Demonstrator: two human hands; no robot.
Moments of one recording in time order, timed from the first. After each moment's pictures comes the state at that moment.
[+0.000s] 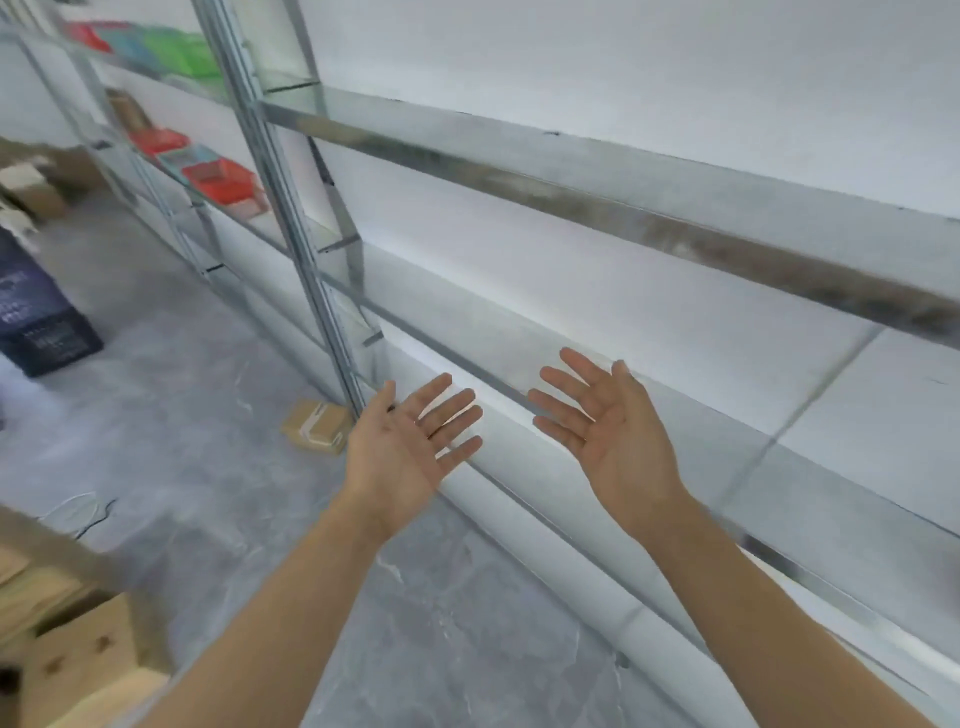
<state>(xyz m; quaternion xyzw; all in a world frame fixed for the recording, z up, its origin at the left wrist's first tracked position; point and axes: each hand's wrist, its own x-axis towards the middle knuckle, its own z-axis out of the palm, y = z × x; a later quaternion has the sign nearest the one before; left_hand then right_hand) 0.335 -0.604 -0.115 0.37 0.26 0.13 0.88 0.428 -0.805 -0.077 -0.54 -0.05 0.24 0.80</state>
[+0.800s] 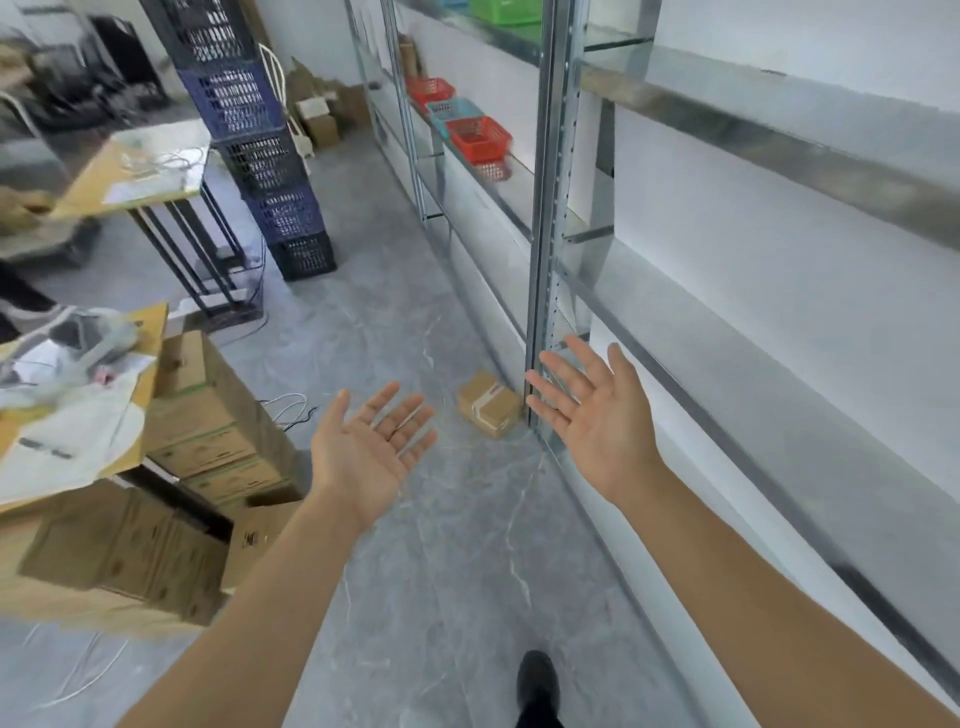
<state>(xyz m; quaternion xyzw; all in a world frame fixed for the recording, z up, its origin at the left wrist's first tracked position) 0.231 -0.299 -0.142 0.22 0.41 0.39 0.80 0.442 -0.423 -0.119 -0.45 -0.09 0.48 0.75</state>
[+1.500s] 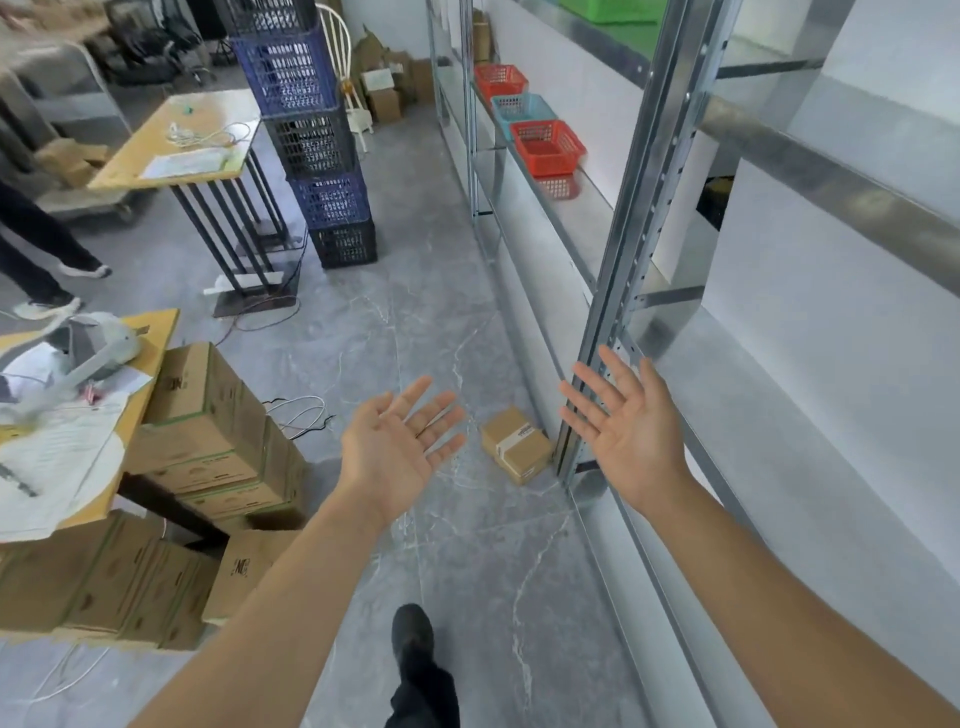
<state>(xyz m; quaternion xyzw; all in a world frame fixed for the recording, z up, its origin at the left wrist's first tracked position) 0.348 -0.106 -0.153 0.20 0.41 0.39 0.80 0.579 -0.202 -0.137 -0.47 -0.10 0.52 0.71</state>
